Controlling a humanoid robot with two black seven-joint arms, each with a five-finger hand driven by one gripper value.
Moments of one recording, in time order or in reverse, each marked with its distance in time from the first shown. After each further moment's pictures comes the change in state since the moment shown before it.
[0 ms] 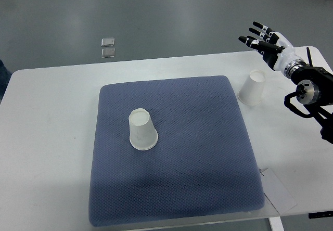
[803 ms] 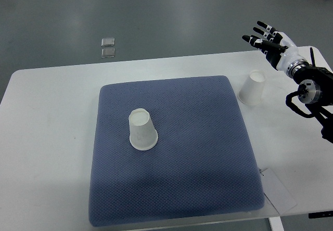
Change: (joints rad) left arm 0.000 0.000 -0.002 0.006 0.000 0.000 0.000; right arm 0.002 0.008 0.016 -0.035 0.002 -0.002 0.006
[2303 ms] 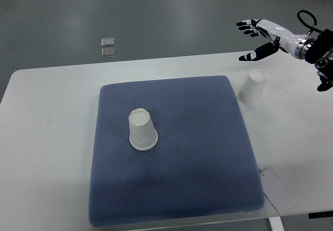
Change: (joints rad) left arm 0.000 0.000 0.000 0.000 0.000 0.000 0.000; right arm 0.158 -0.153 -0.164 0.061 -0.963 0.206 0.021
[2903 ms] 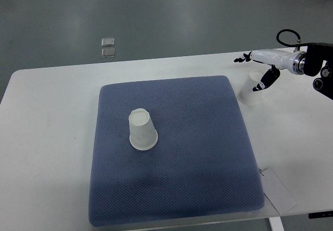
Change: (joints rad) left arm 0.000 0.000 0.000 0.000 0.000 0.000 0.000; right arm 0.085 -0.079 -0.368 0.062 -0.211 -0.031 0.019
